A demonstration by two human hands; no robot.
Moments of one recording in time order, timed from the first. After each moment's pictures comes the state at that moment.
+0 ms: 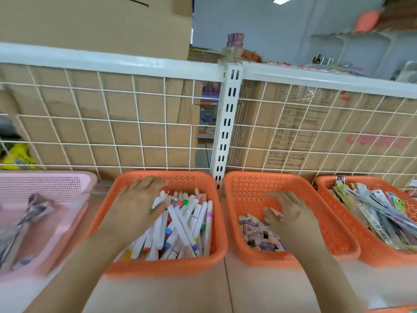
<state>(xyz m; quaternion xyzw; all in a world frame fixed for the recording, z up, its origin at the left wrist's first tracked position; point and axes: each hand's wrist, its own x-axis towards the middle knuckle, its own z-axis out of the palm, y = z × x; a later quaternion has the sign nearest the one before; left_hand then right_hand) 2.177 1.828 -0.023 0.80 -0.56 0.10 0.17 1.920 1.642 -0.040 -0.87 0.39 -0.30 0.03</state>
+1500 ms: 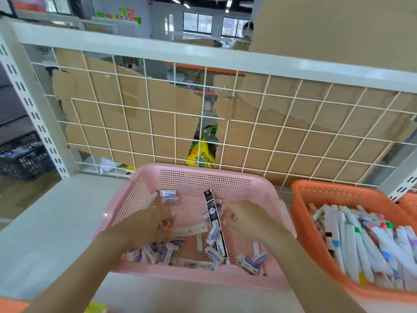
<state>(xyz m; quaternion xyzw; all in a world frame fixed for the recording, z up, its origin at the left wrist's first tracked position) 2.488 2.103 -0.077 0.84 -0.51 -0.18 0.08 2.323 1.912 -0.054 -0.97 0.21 0.04 0.15</state>
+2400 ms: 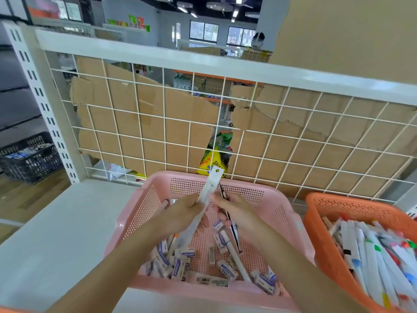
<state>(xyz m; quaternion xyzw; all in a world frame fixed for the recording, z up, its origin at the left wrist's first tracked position) 2.471 2.062 -0.044 0.74 -0.41 -0.31 0.44 2.379 1.931 -0.058 -0.70 0.22 -0.10 0.67</state>
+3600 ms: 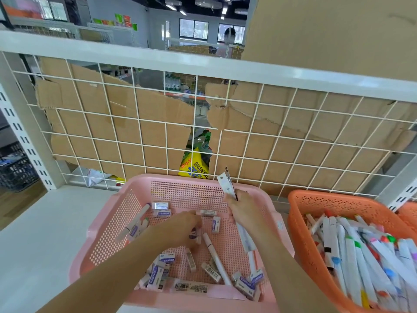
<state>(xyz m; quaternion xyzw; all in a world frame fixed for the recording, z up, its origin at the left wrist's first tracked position) 2.476 2.008 -0.097 0.79 -0.58 -0.20 0.07 2.361 1.879 -0.063 -0.82 0.35 -0.13 0.43</state>
